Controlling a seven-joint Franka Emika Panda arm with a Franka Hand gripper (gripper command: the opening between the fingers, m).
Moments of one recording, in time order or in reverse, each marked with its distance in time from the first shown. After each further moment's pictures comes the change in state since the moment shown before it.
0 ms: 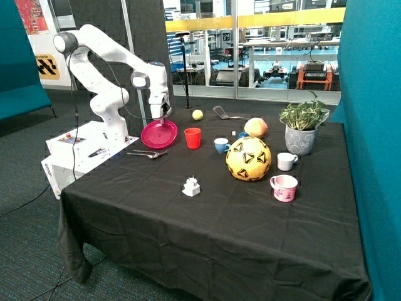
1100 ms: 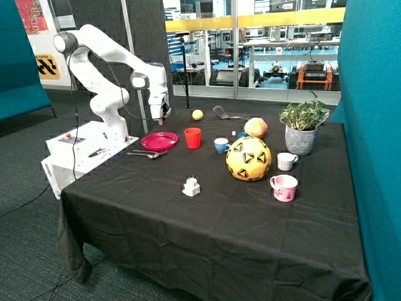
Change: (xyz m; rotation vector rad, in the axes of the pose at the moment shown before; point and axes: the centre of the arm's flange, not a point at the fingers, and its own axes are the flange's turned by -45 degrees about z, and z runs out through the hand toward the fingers) arm -0.001 0.004 0.000 -0.001 0.009 -0.016
